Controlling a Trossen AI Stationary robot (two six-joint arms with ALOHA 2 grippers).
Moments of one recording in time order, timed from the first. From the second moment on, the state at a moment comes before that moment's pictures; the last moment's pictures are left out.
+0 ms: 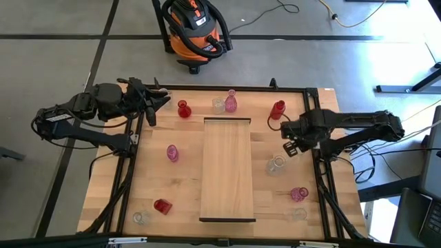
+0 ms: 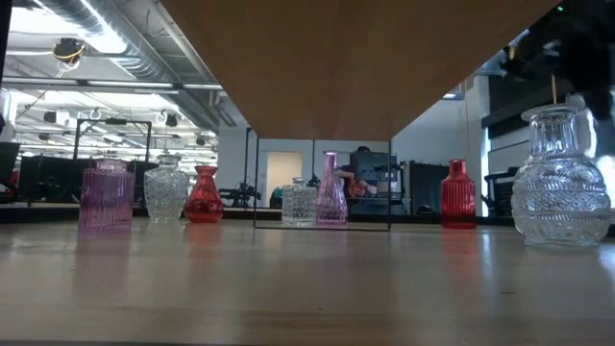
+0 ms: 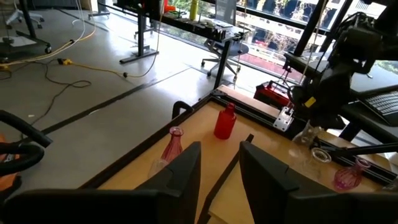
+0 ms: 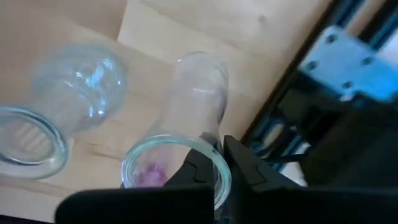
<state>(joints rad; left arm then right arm) 0.06 0.81 1.20 -0.67 -0.45 -0.33 -0.02 1.18 1.06 -1.56 -0.12 1.08</state>
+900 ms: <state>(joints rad) 0.11 0.88 1.20 -0.58 -0.35 -0.34 -0.20 1.72 1.96 -1.57 -0.07 0.50</state>
